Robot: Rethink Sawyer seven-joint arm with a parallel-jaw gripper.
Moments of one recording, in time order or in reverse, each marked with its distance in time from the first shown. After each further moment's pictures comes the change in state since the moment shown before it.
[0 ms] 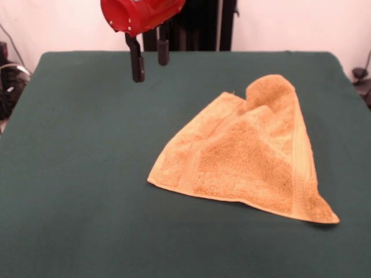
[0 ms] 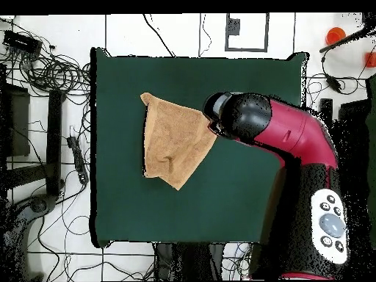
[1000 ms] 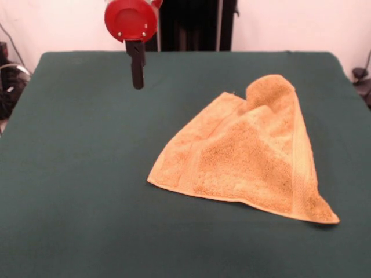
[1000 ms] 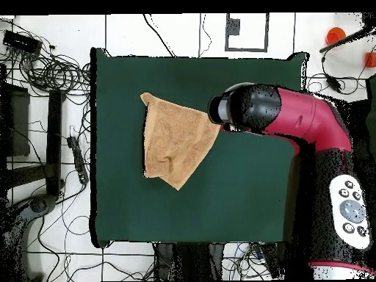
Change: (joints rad) arm -0.130 -0.013 0.215 -0.053 -0.206 0.091 -0.509
